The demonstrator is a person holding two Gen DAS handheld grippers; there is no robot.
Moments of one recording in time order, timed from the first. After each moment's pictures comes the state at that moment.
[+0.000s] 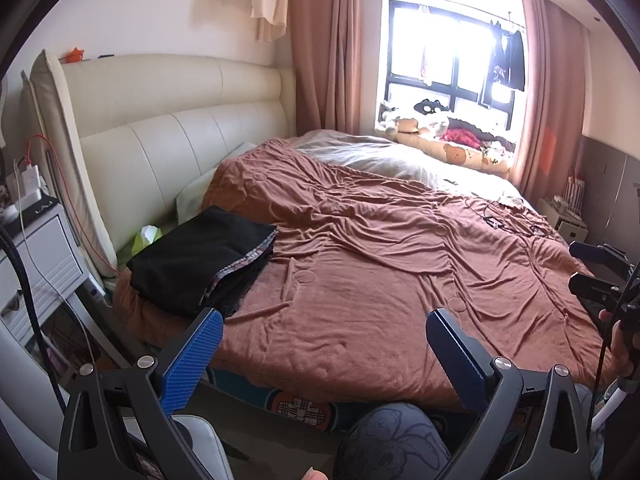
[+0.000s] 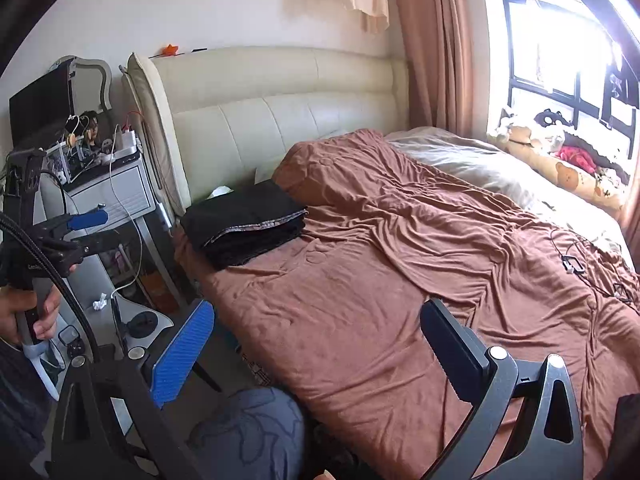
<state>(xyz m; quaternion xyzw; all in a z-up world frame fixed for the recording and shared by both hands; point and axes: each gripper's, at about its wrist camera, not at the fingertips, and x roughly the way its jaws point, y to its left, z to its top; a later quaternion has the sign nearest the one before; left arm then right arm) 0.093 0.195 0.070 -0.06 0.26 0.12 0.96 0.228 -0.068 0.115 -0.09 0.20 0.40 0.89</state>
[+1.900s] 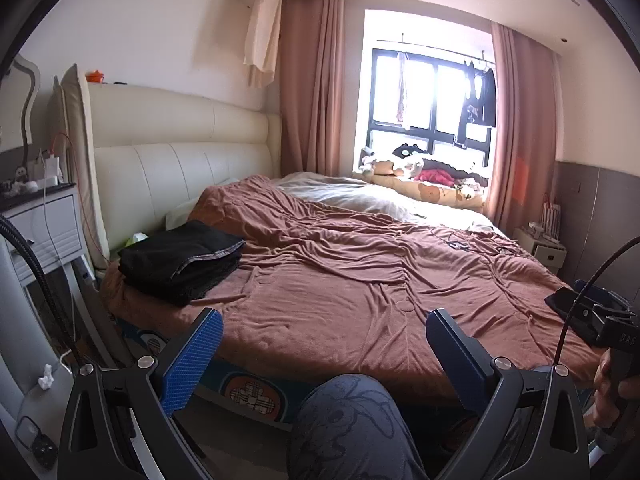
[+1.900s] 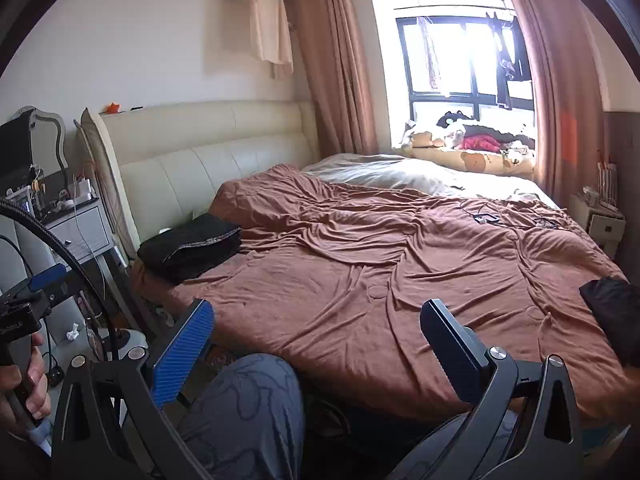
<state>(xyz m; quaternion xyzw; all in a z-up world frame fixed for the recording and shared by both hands) -0.012 0.078 0.023 -0.06 0.16 0.11 0.98 0.081 -0.150 0.022 0.01 0.14 0.27 0.95</state>
